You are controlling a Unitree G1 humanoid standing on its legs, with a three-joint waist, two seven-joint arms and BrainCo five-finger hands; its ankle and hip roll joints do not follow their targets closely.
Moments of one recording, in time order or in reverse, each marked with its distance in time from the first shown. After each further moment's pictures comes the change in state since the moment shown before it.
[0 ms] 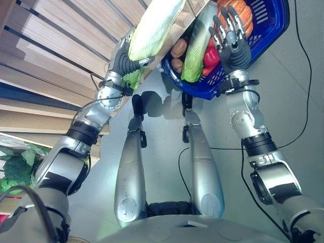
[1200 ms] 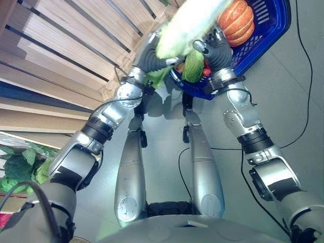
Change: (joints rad) left arm -0.053 -0.074 -0.045 -0.063 -0.033 0.127 -0.053; right arm -0.060 -0.031 0.052 -0.010 -0.238 0.032 -0.067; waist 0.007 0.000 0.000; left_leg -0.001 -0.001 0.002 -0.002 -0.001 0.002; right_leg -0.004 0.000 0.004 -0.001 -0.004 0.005
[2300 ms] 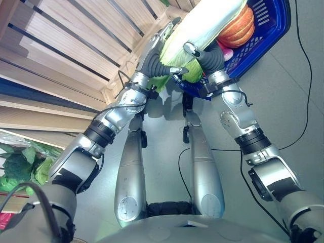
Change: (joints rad) left arm 0.017 -0.023 -0.081 -0.067 0.053 -0.058 0.080; right arm -0.012 0.011 0.092 0.000 -0.023 0.025 0.025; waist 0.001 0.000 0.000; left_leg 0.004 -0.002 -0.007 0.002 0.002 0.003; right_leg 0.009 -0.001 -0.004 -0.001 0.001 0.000
